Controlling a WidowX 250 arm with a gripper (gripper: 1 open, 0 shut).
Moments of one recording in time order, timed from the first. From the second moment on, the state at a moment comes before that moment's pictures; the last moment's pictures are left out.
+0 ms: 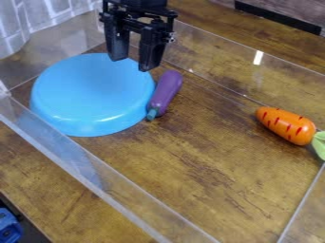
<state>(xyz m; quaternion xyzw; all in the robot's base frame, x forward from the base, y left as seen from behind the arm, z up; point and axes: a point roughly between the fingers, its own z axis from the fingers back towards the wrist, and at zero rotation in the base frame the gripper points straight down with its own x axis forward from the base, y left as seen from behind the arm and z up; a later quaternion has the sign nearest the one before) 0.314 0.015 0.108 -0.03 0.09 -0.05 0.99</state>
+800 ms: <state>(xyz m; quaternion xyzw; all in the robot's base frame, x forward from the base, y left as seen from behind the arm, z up) 0.312 0.010 0.107 -0.04 0.09 -0.06 0.99</state>
